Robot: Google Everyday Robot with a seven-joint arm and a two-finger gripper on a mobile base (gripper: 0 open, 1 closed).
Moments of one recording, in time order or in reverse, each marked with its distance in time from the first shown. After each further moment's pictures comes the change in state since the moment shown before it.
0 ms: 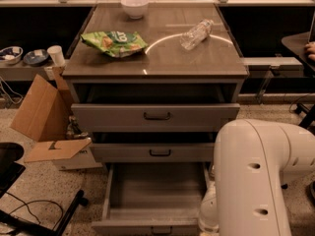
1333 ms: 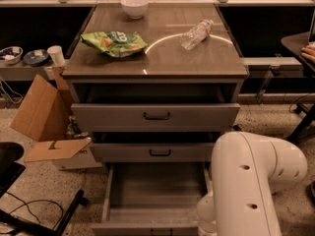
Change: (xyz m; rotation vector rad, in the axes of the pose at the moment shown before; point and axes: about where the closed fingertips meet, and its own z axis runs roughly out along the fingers) arm 0.021 0.032 0.059 -0.180 0.084 0.090
